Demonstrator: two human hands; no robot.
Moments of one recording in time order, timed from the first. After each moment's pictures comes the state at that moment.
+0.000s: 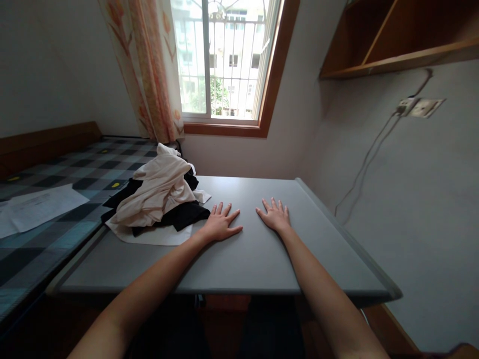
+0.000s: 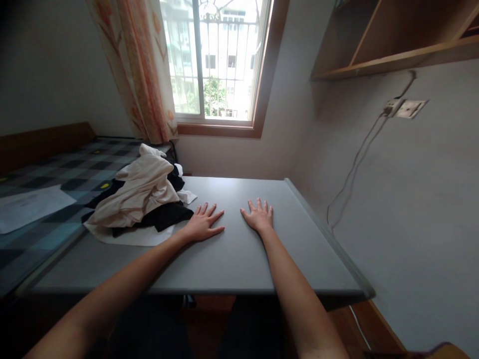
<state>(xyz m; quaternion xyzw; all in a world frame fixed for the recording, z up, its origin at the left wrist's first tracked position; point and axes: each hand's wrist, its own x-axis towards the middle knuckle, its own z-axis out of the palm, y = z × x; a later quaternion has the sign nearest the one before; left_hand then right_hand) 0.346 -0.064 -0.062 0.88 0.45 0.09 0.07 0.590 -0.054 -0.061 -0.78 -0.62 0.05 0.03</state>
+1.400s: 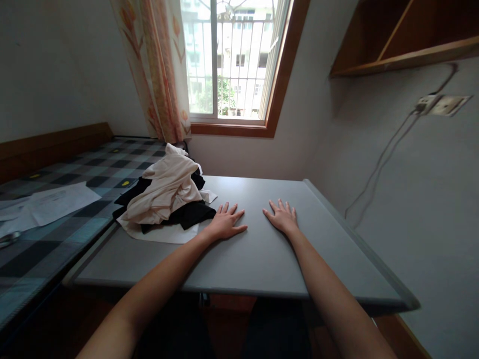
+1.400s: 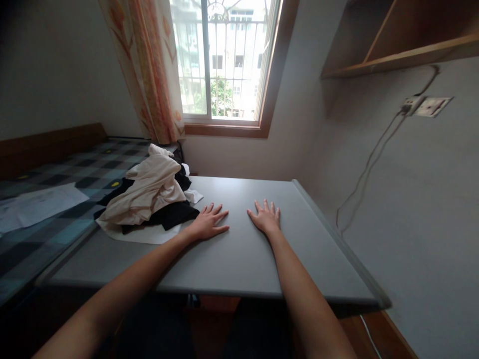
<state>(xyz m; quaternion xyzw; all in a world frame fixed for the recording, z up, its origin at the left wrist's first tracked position) 0.342 -0.059 -0.059 0.88 0.45 0.10 0.11 0.593 -0.054 -0.063 -0.77 -0.63 0.05 0.06</state>
